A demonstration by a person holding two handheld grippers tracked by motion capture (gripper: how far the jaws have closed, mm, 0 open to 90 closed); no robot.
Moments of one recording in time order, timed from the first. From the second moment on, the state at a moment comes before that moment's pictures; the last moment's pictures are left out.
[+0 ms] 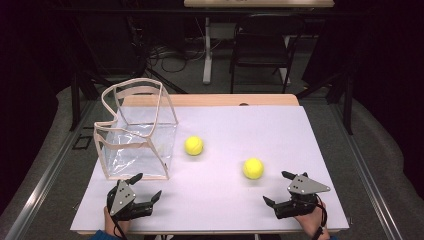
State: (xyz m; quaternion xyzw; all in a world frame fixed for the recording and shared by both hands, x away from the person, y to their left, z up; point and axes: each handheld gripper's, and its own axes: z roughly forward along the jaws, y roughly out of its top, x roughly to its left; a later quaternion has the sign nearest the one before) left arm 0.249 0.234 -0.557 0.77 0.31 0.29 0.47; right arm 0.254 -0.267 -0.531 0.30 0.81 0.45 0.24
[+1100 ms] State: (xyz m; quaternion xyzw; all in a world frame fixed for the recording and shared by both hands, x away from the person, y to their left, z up) left arm 0.251 0.228 -0.559 0.78 0.31 0.28 0.47; right arm 0.274 -0.259 -0.520 0.31 0.84 0.40 0.21
